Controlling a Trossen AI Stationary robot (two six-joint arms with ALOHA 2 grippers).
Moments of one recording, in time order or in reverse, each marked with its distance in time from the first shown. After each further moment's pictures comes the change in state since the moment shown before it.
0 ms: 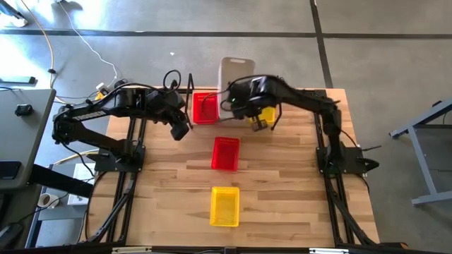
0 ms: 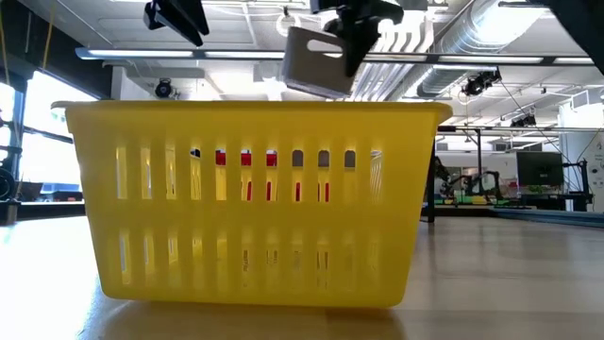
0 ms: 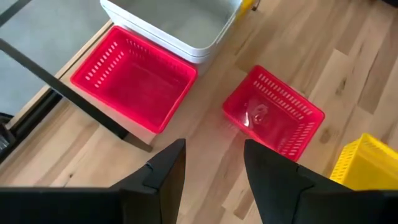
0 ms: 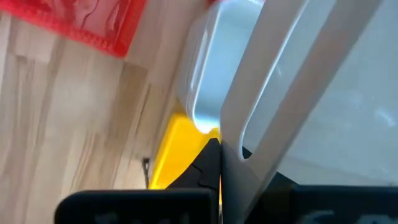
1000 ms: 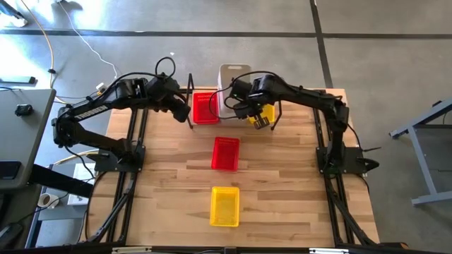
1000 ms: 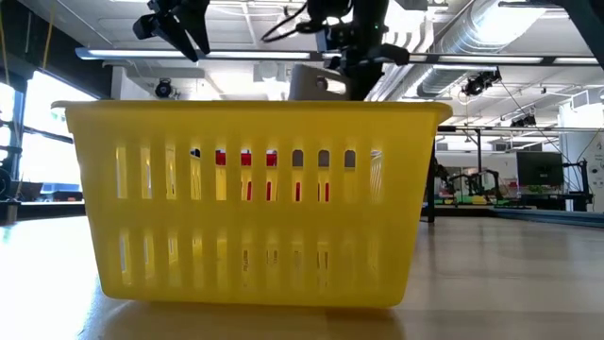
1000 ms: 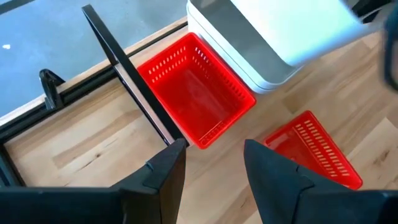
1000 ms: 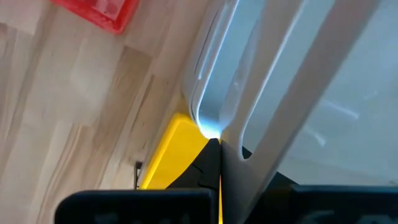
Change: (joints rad) left arm 0.177 0.005 0.000 0.005 -0.052 -0.151; right arm -0.108 -0.074 -0.313 0.230 -0.110 -0.186
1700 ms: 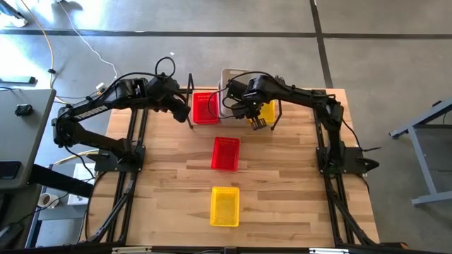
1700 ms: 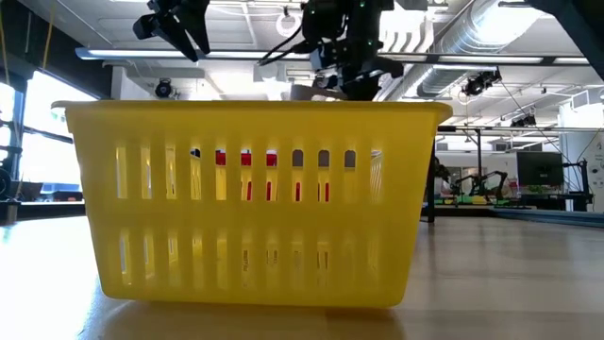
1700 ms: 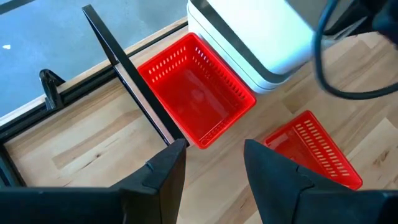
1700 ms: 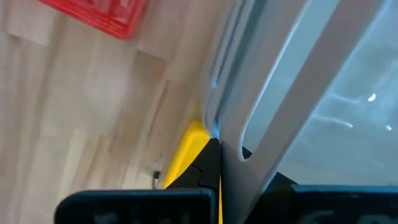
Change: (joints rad) left arm 0.000 -0.001 0.000 -0.001 0.000 0.003; right arm -0.030 0.064 0.001 -0.006 -0.076 0.046
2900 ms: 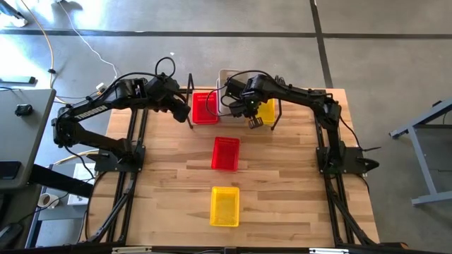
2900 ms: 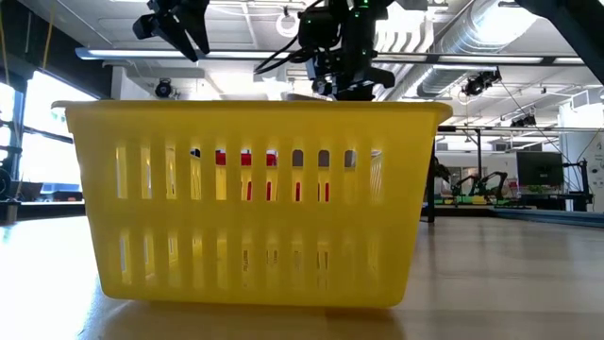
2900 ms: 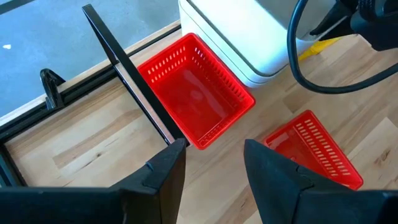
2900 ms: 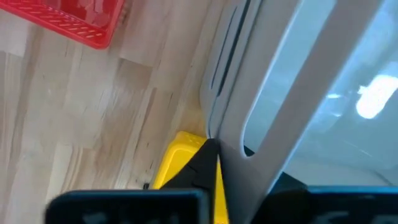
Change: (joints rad) left arm 0.000 0.000 0.000 -0.002 -0.001 0.000; right arm -0.027 0.036 0.001 0.046 0.000 0.006
